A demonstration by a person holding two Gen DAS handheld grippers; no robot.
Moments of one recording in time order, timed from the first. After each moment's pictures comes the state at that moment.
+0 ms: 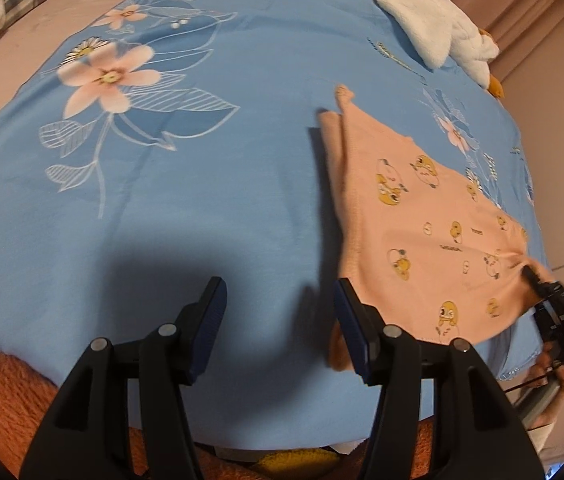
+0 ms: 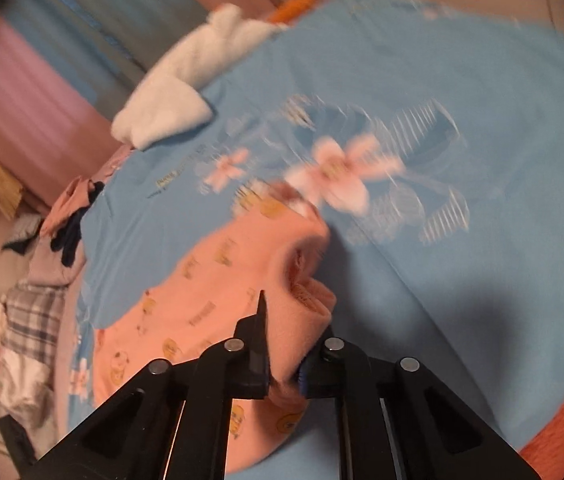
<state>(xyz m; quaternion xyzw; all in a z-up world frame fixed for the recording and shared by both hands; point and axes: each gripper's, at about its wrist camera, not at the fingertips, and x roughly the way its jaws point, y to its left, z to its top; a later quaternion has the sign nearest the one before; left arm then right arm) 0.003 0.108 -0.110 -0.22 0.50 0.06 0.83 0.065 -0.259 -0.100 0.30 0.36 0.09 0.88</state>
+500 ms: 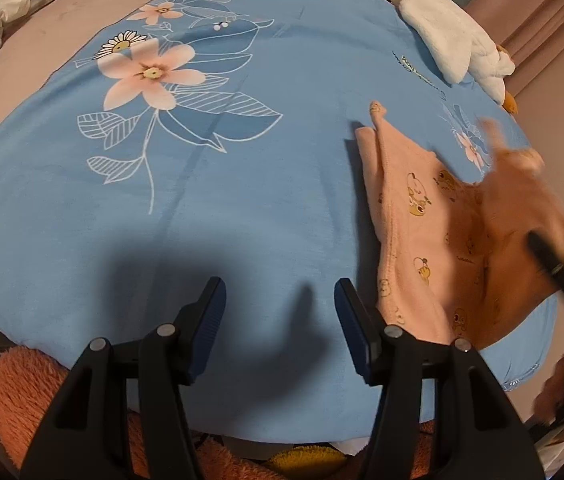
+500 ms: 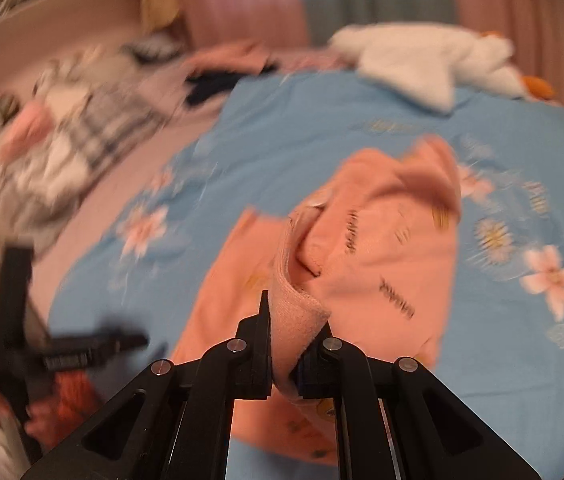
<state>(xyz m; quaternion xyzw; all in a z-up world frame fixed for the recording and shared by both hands) -0.012 0.131 -0.106 -0.24 0.50 0.09 0.83 0.044 -0.071 -0.058 0.01 0.37 0.33 0.87</state>
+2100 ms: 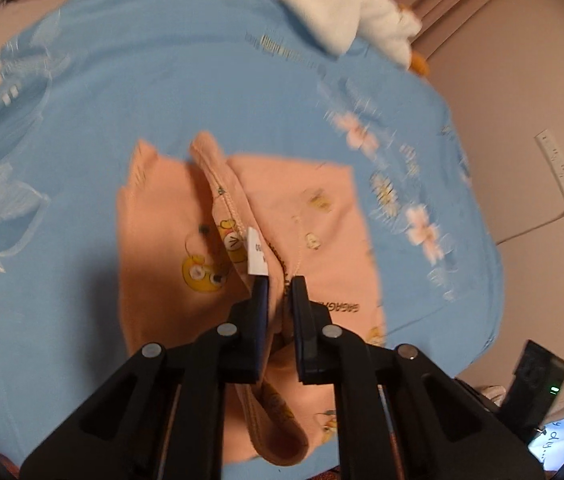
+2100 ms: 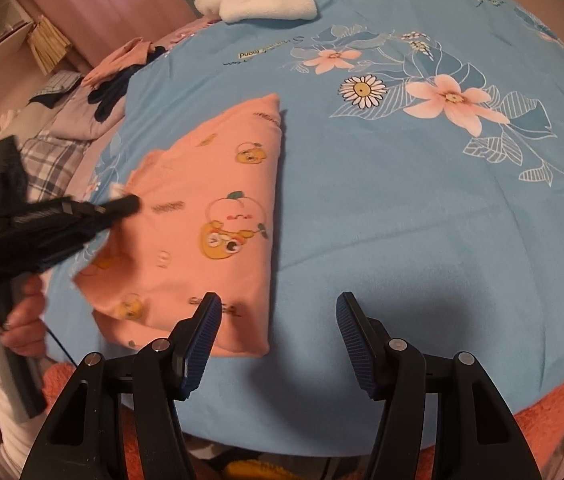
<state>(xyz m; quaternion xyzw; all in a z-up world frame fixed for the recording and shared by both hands) 0.099 0.035 -0.073 -0.22 0.48 -0.09 0.85 0.032 -0.191 -0.115 0.16 0.47 0.22 0.84</state>
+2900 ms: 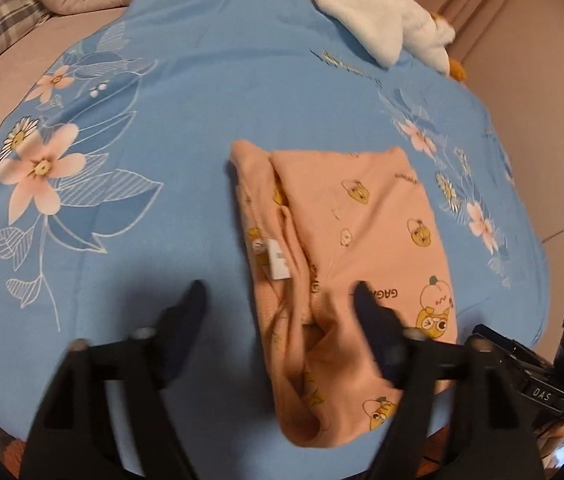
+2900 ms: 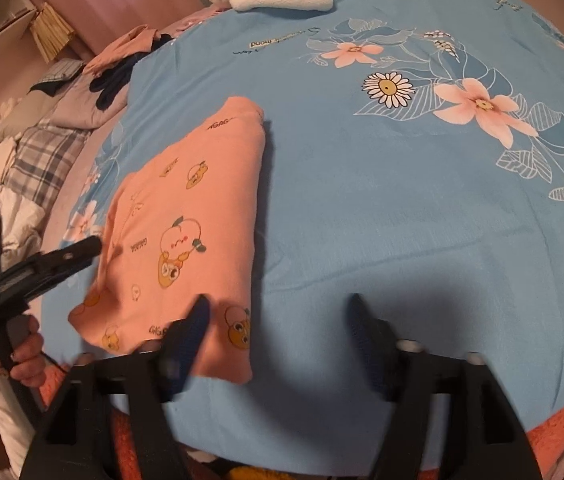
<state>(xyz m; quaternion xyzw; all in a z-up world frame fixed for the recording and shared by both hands) 0.062 0.089 -0.093 -0.17 0.48 0.00 0.86 0.050 -0.167 -0.117 0.16 0.48 0.22 0.83</state>
